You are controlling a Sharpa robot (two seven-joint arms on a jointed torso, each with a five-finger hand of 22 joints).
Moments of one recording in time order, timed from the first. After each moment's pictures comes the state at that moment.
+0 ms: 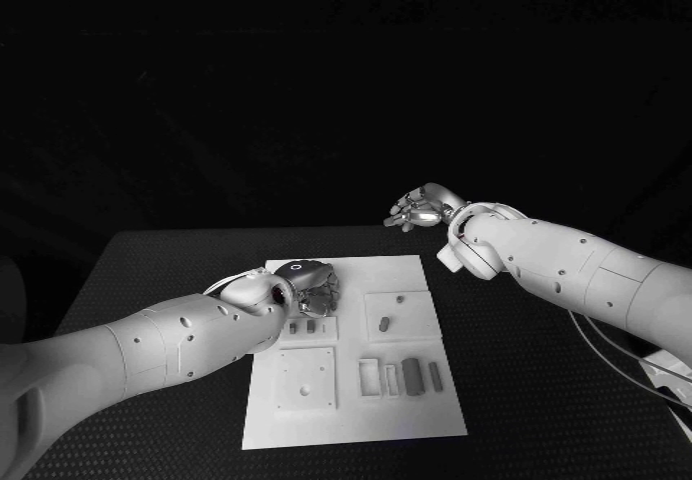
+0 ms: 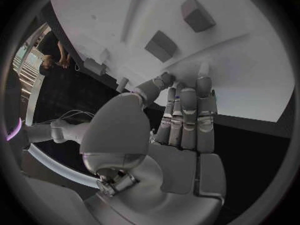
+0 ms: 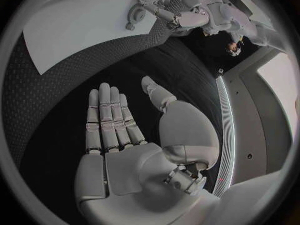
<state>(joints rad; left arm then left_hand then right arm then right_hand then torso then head) 1.20 -0.45 -0.22 1.06 -1.45 -0.30 0.01 1.22 -0.13 0.60 -0.22 0.06 0.92 0.14 0.23 0.53 1.15 0.09 0.08 0.22 1.12 -0.02 1.28 0.52 0.03 1.20 -0.12 0.43 1.31 1.28 -0.52 -0.03 0.93 -0.84 -0.27 0.08 0.99 -0.09 0.55 -0.29 0.04 0.77 0.20 0.22 0.61 0.83 0.14 0.61 0.44 0.87 0.10 0.64 0.66 0.22 0.66 0.18 0.46 1.19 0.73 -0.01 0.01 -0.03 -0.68</state>
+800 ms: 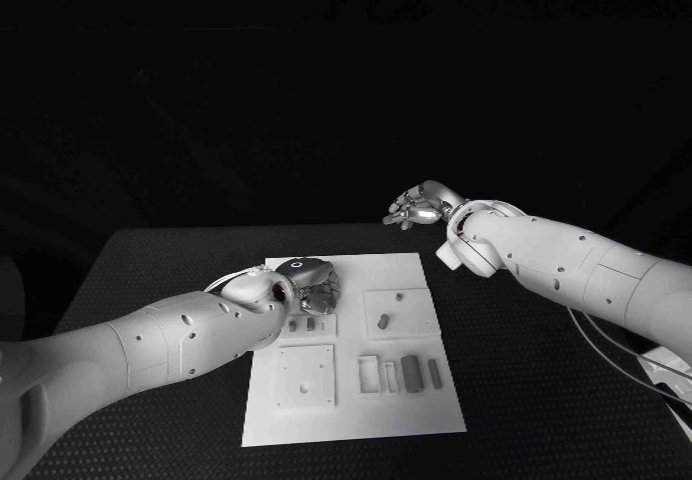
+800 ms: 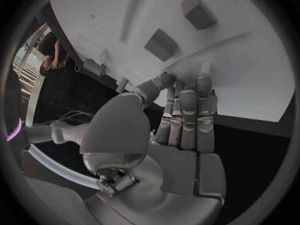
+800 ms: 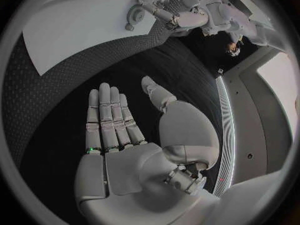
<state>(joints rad) 1.20 -0.44 -0.21 1.05 -1.46 -0.29 0.01 1.22 -0.13 0.59 -0.23 0.06 0.95 0.13 0.25 0.52 1.18 0.08 0.08 0.22 1.14 -0.03 1.31 0.51 0.04 1.21 -0.13 0.46 1.31 1.28 -0.52 -0.03 0.93 -0.84 -0.26 0.08 0.99 -0.09 0.55 -0.29 0.04 0.77 0.20 0.22 0.61 0.83 0.14 0.61 0.43 0.87 0.10 0.63 0.66 0.22 0.66 0.18 0.46 1.19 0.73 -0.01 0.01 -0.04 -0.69</state>
